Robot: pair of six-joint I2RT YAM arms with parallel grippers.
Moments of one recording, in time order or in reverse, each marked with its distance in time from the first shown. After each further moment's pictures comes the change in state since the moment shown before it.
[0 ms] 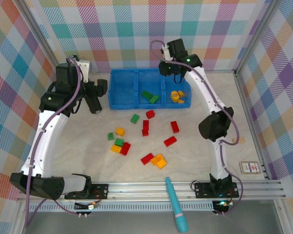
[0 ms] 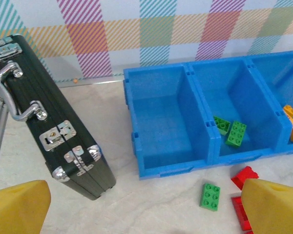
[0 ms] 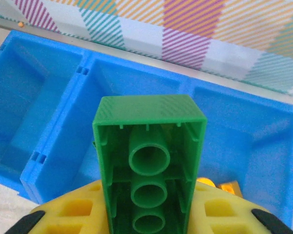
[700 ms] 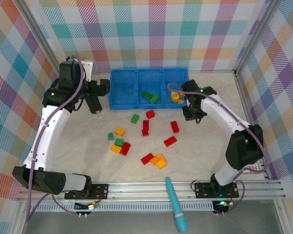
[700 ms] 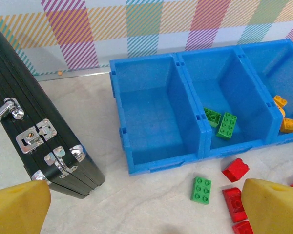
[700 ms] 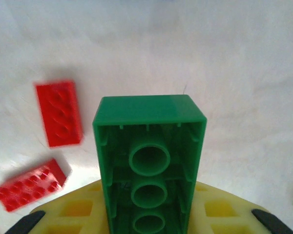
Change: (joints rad) left arm 0.000 0.056 0.030 -0.023 0.061 0.000; right arm -0.047 -0.603 -1.045 -0.105 0.171 0.148
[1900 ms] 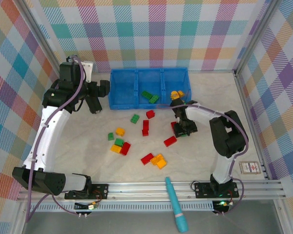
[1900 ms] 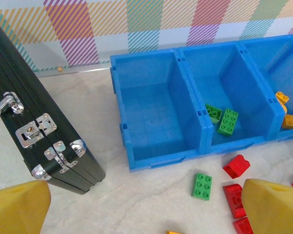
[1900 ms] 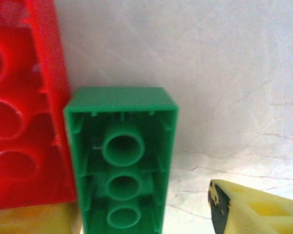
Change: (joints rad) left arm 0.000 -0.005 -0.011 -0.009 -0.003 0.000; right arm 0.076 0.216 -0.269 0.211 -0.032 0.013
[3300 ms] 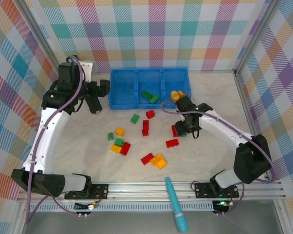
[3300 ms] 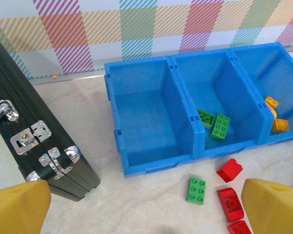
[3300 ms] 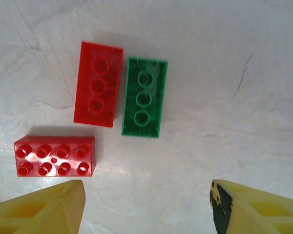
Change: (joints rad) left arm 0.000 -0.018 -0.014 0.031 0.028 -0.001; right arm 0.063 -0.379 -0.090 -0.053 -0.002 0.000
